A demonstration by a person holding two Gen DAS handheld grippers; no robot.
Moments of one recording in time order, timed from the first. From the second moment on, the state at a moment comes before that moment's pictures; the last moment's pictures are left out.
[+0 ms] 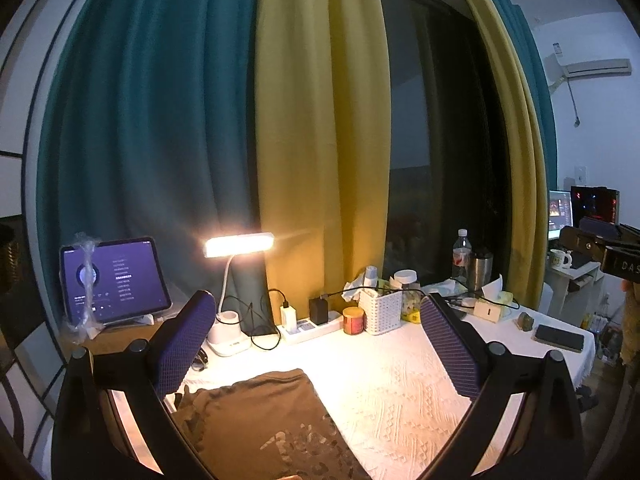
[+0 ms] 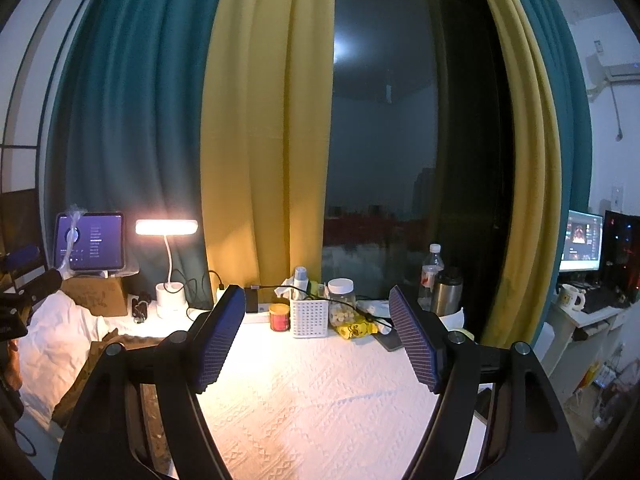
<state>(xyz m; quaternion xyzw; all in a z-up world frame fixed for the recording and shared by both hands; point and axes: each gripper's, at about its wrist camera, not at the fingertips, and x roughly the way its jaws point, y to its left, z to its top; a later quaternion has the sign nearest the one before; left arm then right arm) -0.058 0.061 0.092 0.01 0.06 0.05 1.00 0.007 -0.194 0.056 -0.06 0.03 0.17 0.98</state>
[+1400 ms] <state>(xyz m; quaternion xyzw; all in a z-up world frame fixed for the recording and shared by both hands) -0.048 0.063 0.101 0.01 0.03 0.05 1.00 0.033 -0.183 0.062 -0.07 0.01 0.15 0.99</state>
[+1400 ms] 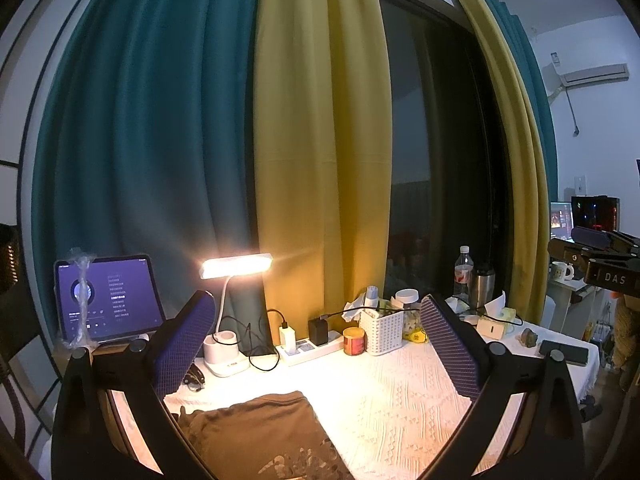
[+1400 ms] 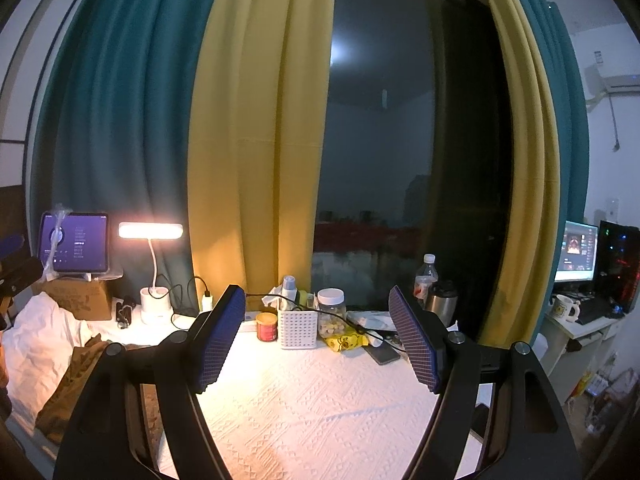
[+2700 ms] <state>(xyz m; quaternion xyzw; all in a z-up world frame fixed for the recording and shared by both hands) -0.049 0.071 0.098 0.00 0.04 0.07 1.00 0.035 -0.177 0.064 -0.07 0.01 0.16 0.99</state>
